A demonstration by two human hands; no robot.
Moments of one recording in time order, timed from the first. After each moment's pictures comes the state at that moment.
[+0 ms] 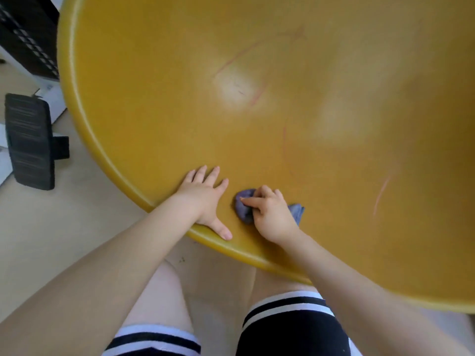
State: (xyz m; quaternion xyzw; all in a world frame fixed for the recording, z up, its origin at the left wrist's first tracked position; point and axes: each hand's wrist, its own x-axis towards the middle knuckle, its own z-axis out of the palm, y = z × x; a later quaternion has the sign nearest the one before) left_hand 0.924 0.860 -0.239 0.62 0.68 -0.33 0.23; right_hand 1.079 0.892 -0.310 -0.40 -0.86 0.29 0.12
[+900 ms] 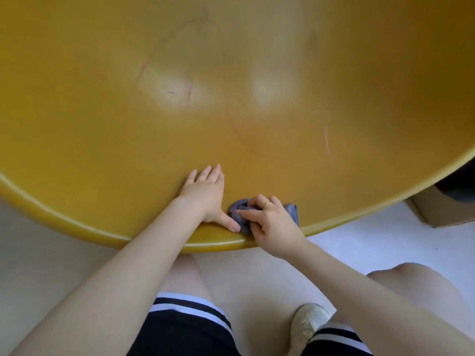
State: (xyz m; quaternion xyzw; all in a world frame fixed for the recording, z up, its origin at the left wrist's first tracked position) left_hand 0.924 0.884 -0.252 0.77 0.54 -0.27 0.20; right_hand 1.078 0.815 -0.295 -0.52 -0.81 0.20 0.18
